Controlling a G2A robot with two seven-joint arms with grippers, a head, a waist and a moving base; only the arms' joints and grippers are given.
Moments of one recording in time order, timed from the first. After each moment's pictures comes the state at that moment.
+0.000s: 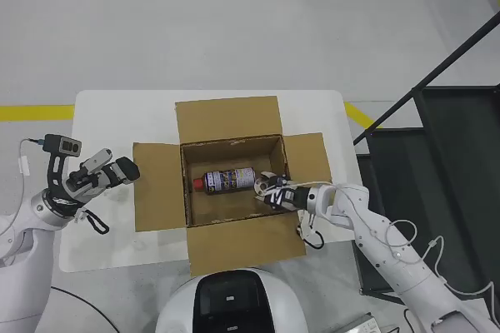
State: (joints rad) left arm 1.39 -1.04 -1.65 -1.65 -0.61 -0.25 -1.08; right arm -1.24 -1.04 1.10 -1.55 -1.46 -0.71 0.08
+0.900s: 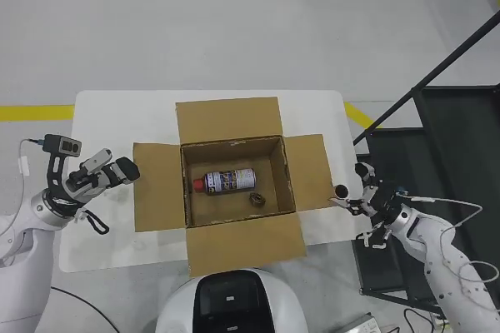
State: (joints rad) left arm 1.39 -1.04 -1.65 -1.65 -0.61 -0.25 -1.08; right arm -1.67 -0.94 1.67 -1.48 -1.45 -0.76 -0.56
